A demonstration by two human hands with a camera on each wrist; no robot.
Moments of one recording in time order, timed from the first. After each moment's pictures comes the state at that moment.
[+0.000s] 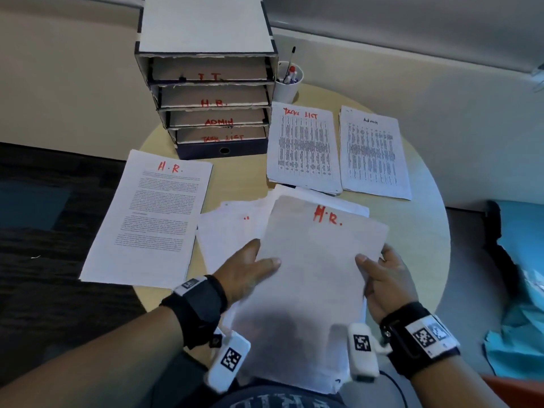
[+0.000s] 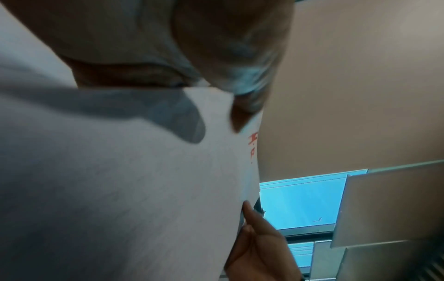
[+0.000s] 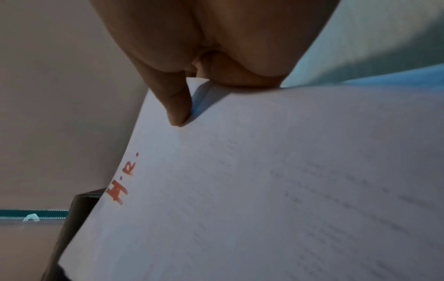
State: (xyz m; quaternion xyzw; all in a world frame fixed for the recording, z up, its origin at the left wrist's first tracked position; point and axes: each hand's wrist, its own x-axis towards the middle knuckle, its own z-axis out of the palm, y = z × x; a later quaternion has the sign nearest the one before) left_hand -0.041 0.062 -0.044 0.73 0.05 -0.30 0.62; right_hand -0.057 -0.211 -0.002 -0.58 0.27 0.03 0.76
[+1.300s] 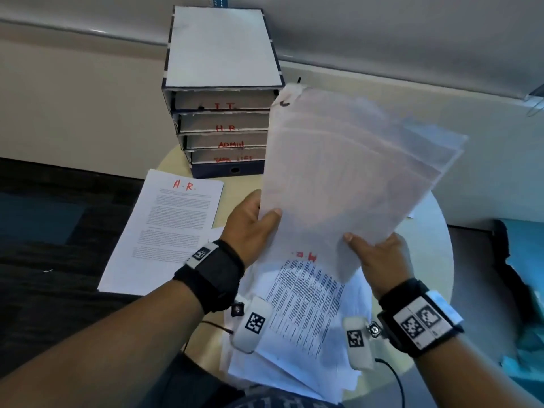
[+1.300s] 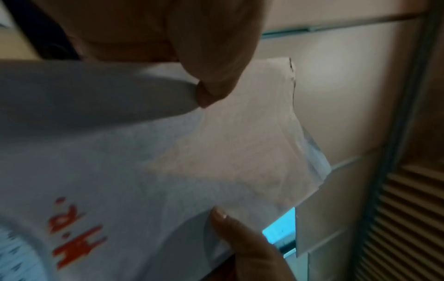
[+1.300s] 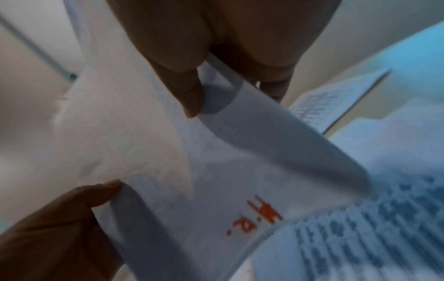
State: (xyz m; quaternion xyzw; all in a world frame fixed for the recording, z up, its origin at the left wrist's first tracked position) left_hand 0.002 0.058 0.065 0.77 0.00 -0.01 0.64; right_hand -0.024 -0.174 0.070 -0.79 0.16 -0.03 0.59
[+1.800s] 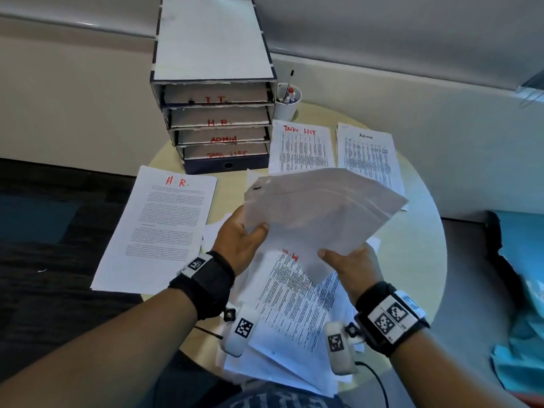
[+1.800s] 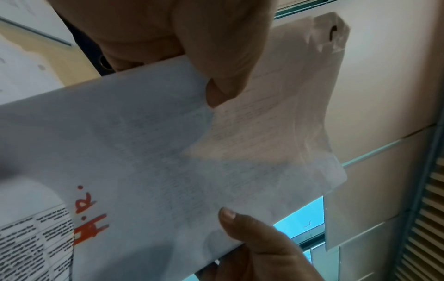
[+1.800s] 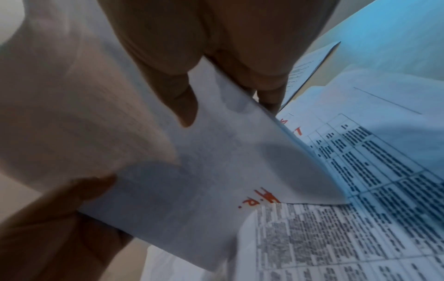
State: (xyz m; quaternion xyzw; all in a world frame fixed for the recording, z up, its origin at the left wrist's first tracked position) left_hand -0.011 0.063 0.027 0.79 0.04 -0.04 0.62; right_hand -0.035 -0.161 0.031 -0.79 0.20 0.04 0.58
